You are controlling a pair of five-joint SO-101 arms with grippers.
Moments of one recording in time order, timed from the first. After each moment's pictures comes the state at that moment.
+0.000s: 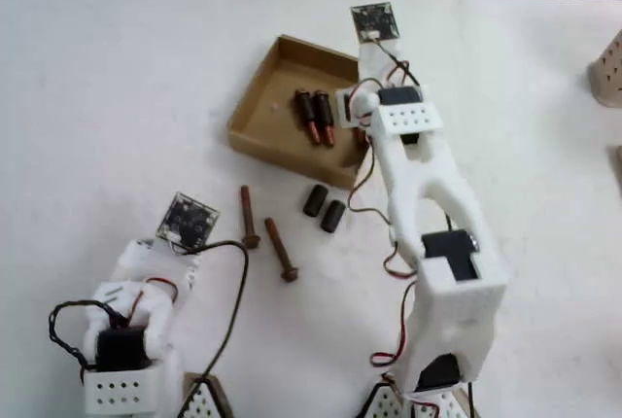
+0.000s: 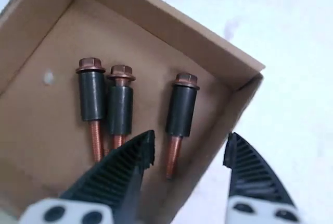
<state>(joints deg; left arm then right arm) -9.6 -104.5 97.1 63.6 -25.5 -11.6 19.1 -4.0 48.2 4.4</state>
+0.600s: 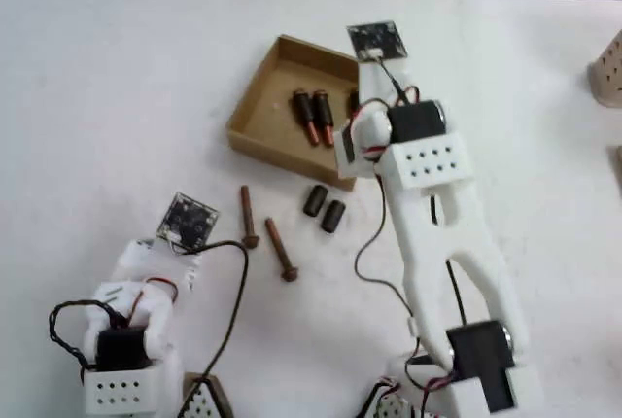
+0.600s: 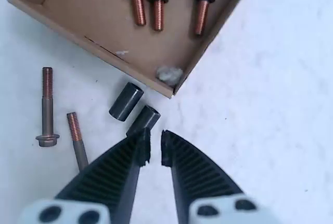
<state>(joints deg) -9.6 -104.5 97.1 63.6 -25.5 -16.8 -11.5 8.8 80.1 -5.2</state>
